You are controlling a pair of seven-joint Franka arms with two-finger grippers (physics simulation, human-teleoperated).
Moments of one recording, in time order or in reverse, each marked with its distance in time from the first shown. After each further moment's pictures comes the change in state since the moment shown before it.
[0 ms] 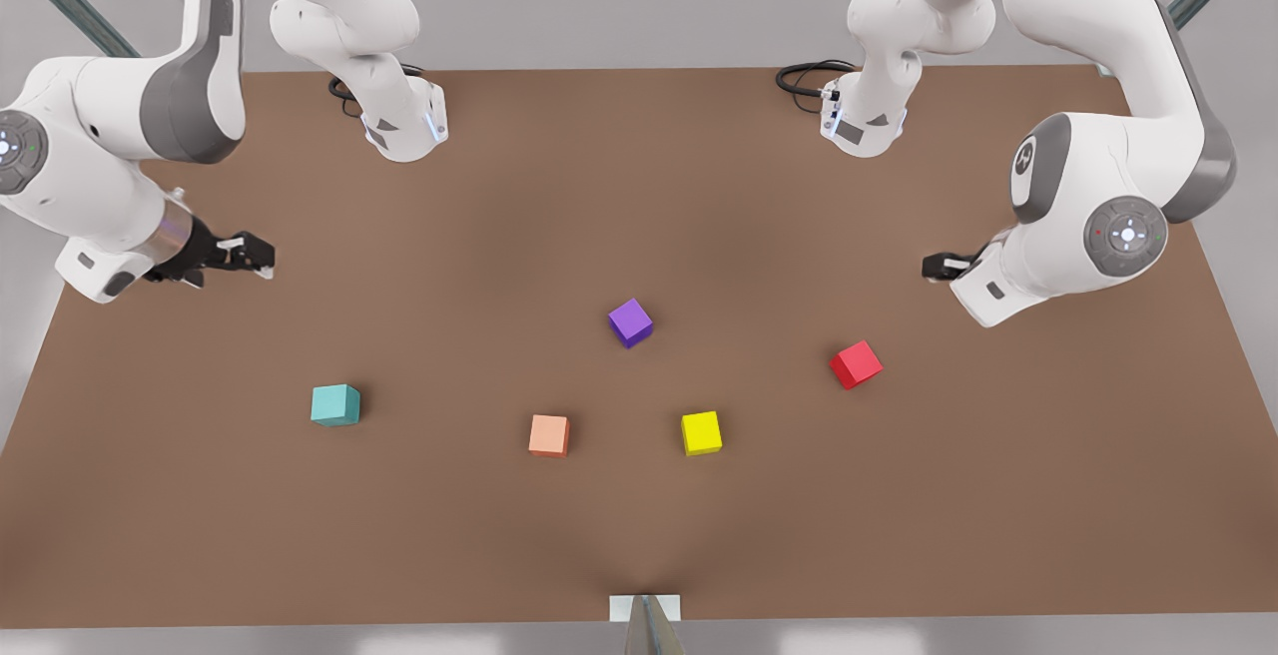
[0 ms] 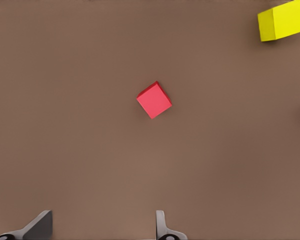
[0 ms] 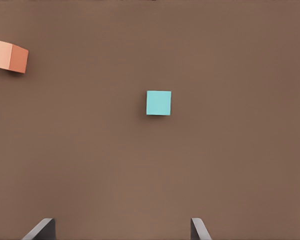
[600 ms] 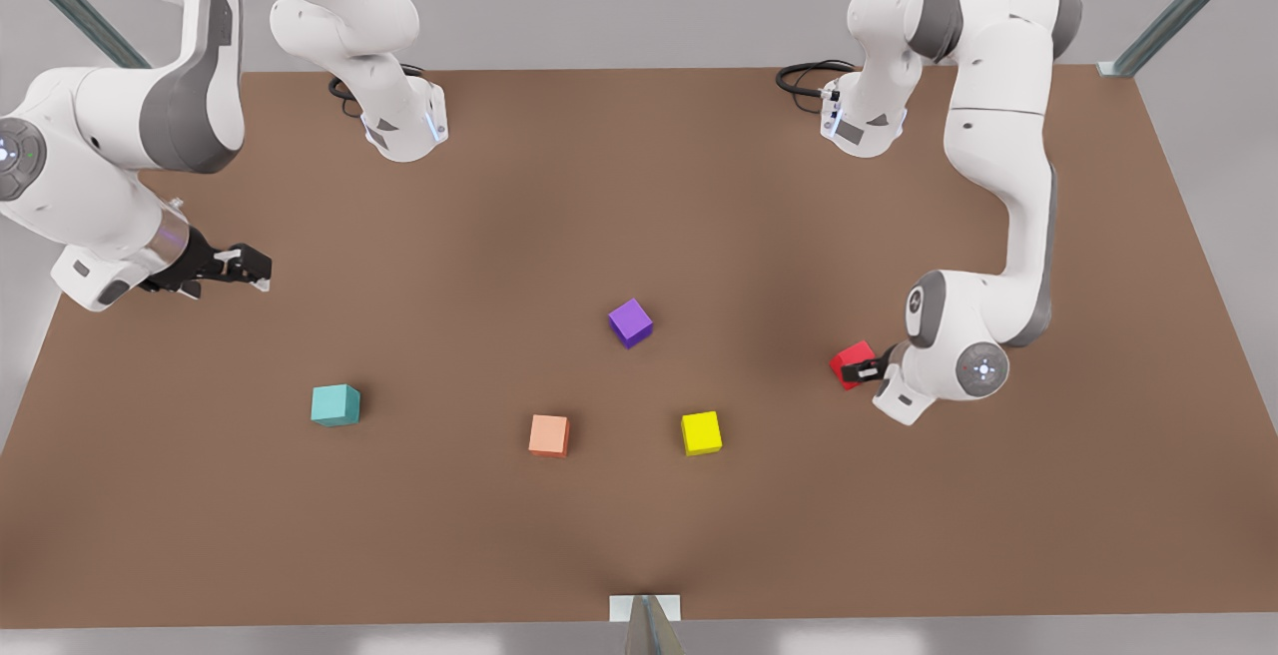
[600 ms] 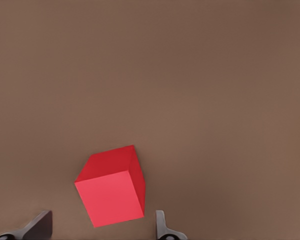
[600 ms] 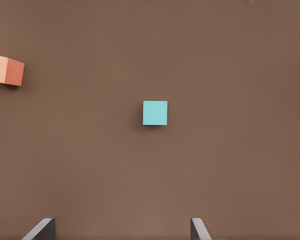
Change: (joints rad) left arm -0.001 0.281 -0.002 -0.326 -0.171 0.622 -0.345; right arm -0.007 0.015 0.000 -0.004 0.004 0.045 0.013
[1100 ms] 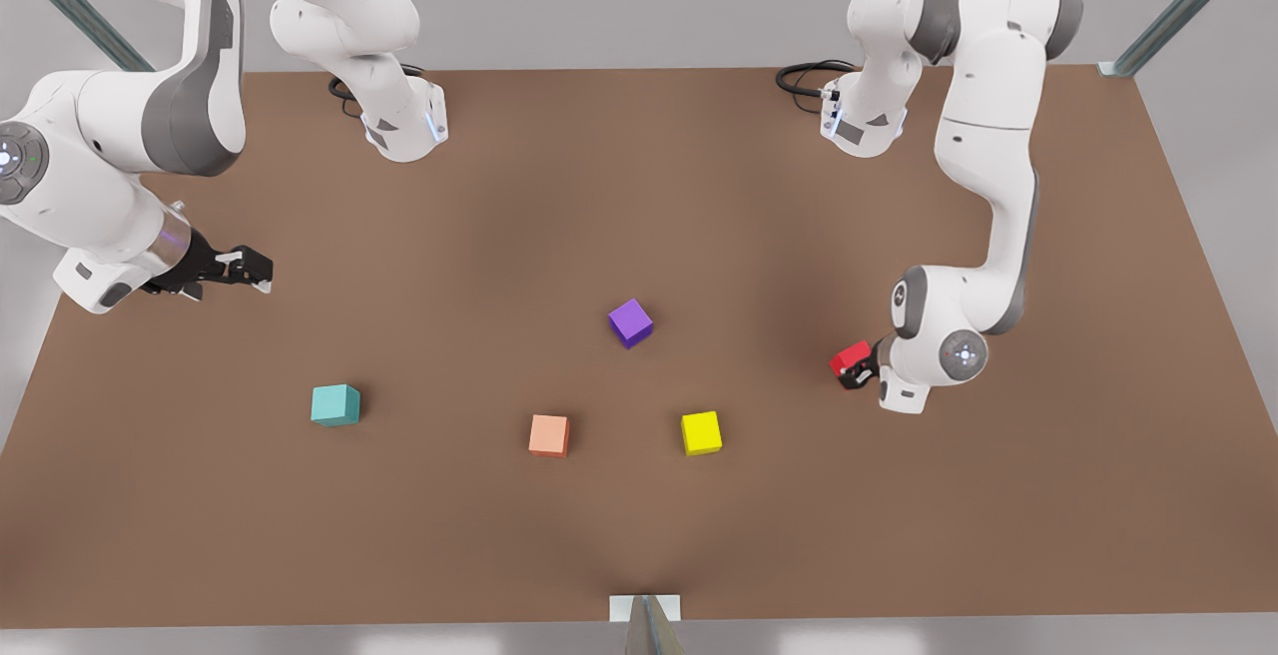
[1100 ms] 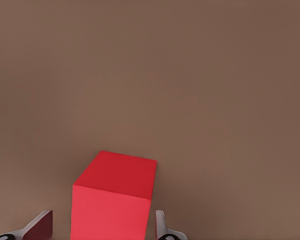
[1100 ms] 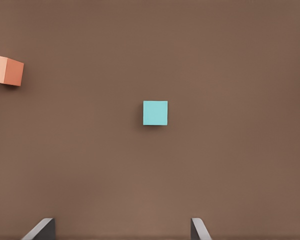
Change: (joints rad) left arm 0.000 0.011 -0.001 -0.148 -0.014 0.178 -0.355; right arm 0.000 0.003 0.000 -0.002 0.001 0.003 0.001
